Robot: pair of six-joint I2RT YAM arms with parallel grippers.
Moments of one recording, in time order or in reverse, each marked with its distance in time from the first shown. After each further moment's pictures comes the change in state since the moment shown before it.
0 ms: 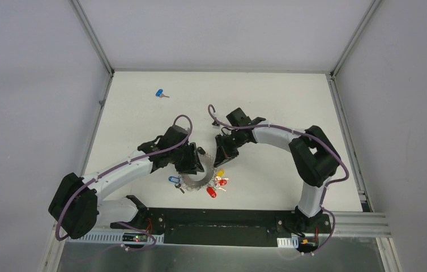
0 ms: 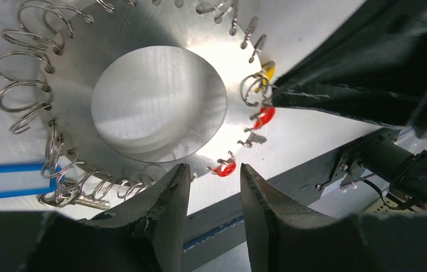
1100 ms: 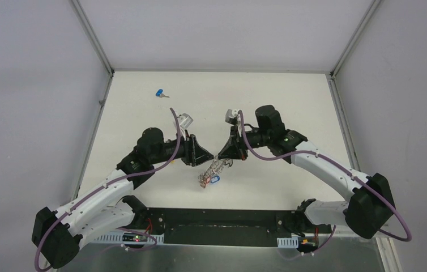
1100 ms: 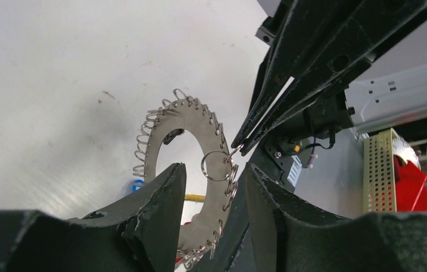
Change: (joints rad) left arm 0.000 -0.354 -0.090 0.448 0.196 0.278; right arm 0.001 -0.620 -0.229 0.255 -0.149 -0.377
